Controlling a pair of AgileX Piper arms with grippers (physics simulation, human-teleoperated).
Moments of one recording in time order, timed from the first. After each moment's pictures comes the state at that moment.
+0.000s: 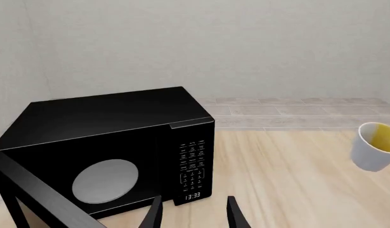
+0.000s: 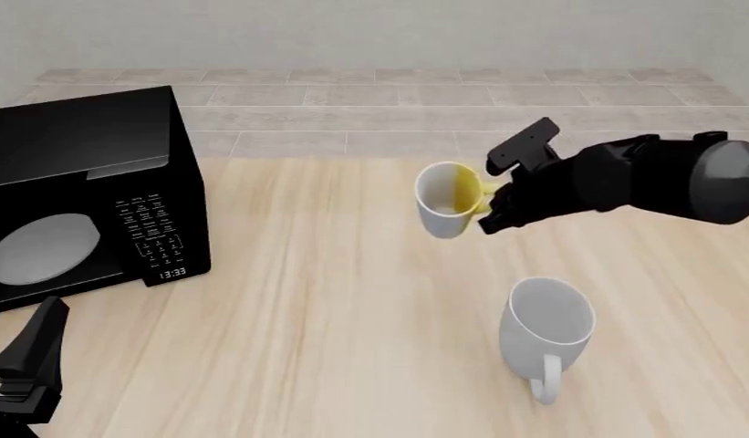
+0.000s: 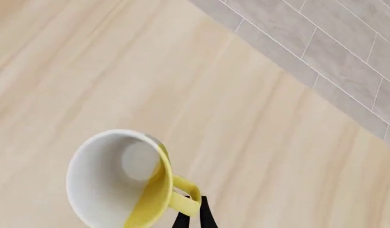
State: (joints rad) left arm 0.00 0.01 0.00 0.00 0.00; right arm 0.28 1.66 -1.05 0.28 -0.35
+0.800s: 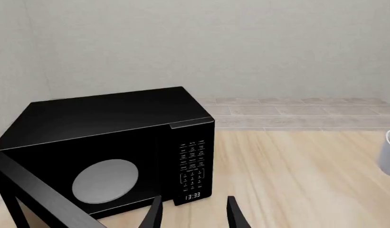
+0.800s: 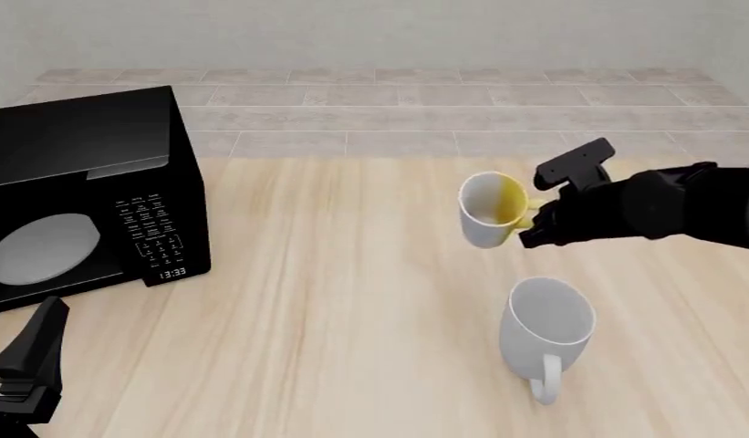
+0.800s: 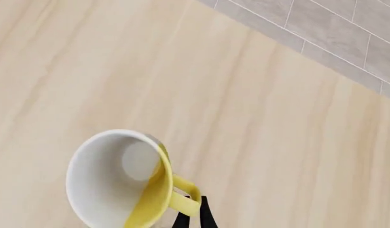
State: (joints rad) left arm 0.00 0.01 0.00 0.00 0.00; right arm 0.16 1.58 -0.89 0.22 -0.30
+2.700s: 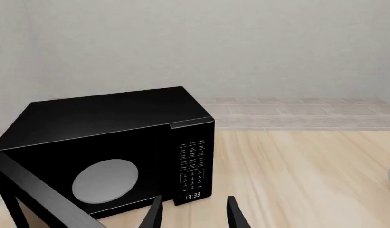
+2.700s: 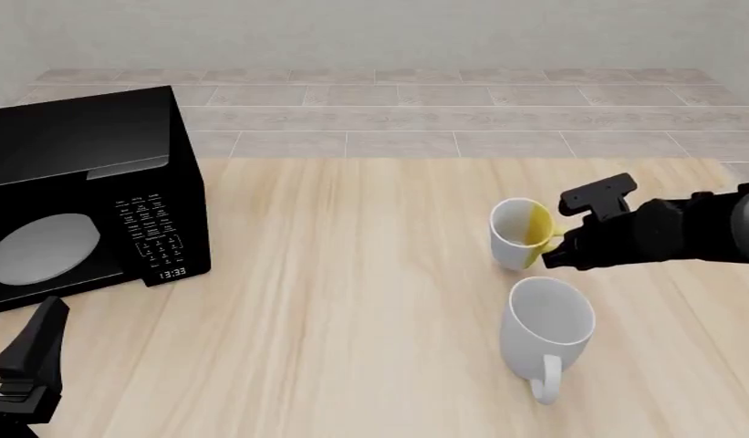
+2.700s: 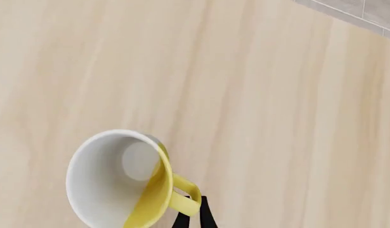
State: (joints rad) left arm 0.00 0.01 0.00 0.00 0.00; right arm 0.03 1.70 -0.83 0.11 -0.27
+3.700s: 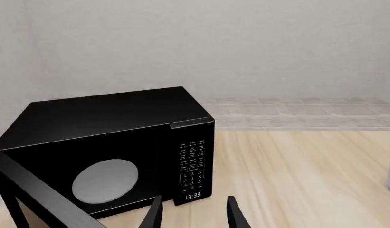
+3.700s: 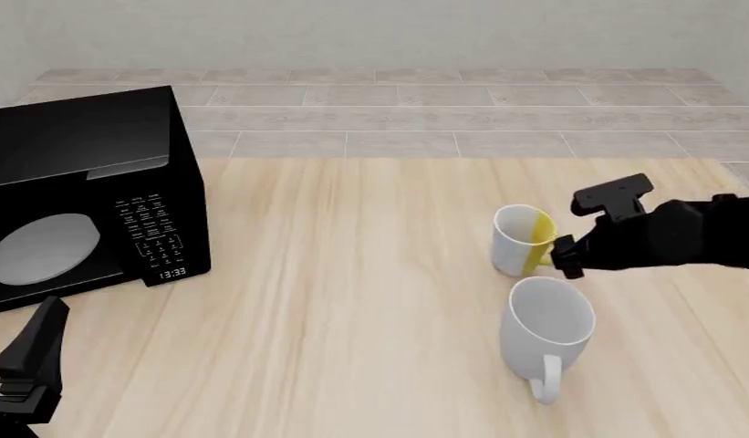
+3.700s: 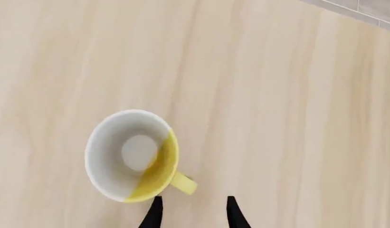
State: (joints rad) left arm 0.00 0.01 0.00 0.00 0.00; right arm 0.01 1.64 -0.80 0.13 -0.27
